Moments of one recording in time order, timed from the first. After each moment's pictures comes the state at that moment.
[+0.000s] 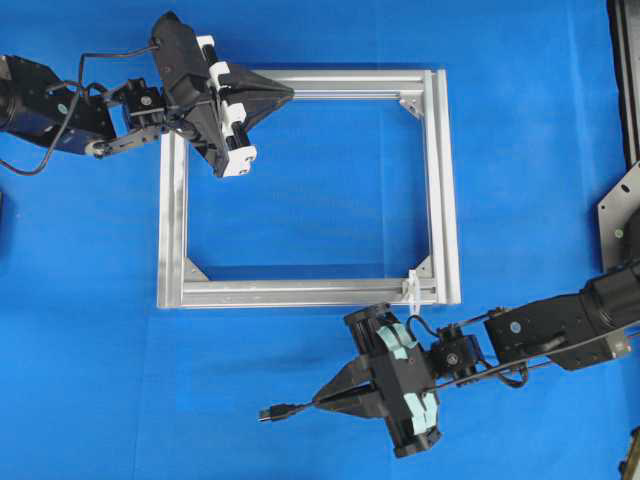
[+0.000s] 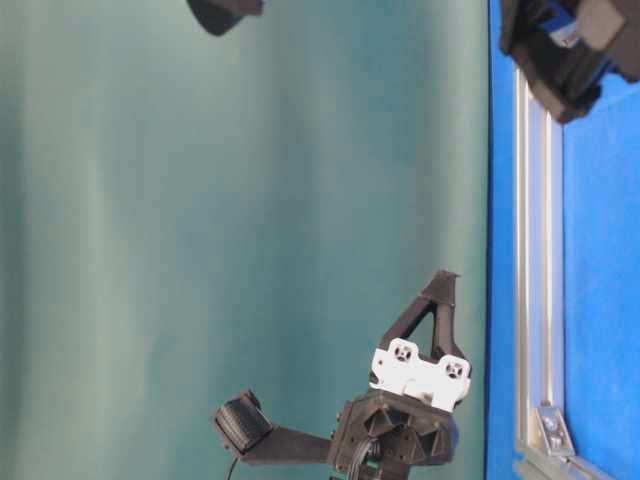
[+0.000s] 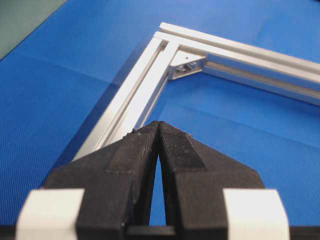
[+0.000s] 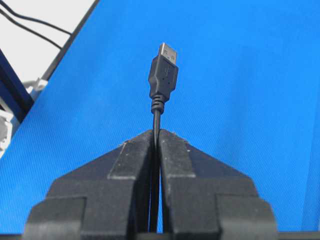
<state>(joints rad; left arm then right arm) 0.29 0.15 0.84 -0.09 -0.77 0.00 0.43 0.20 0.70 0.17 -0.49 0.07</state>
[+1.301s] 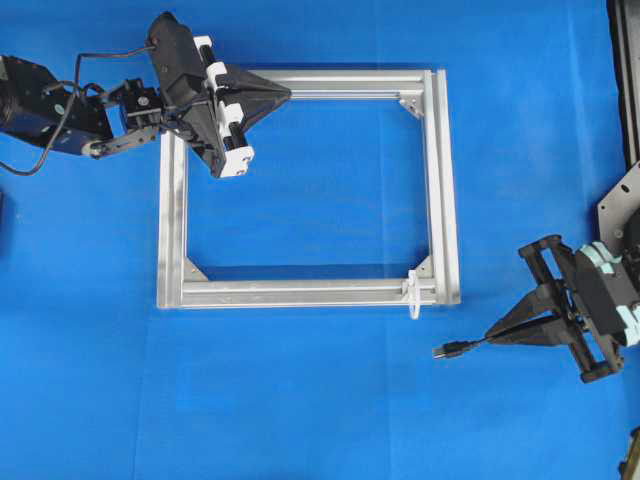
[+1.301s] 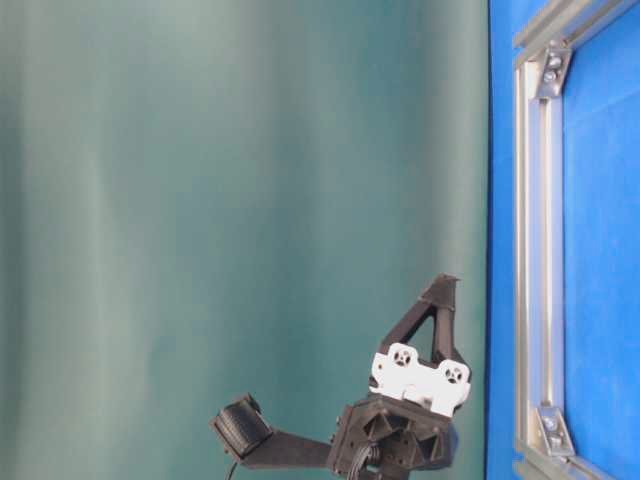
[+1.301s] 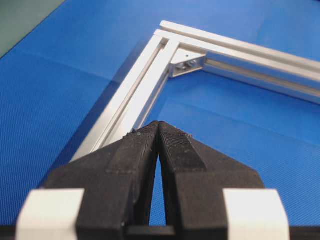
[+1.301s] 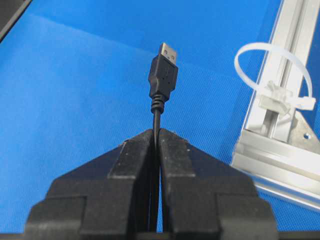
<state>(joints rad) 0.29 0.15 0.85 -0.09 -0.77 -0.01 0.50 -0.46 1.35 0.18 -0.41 0.08</state>
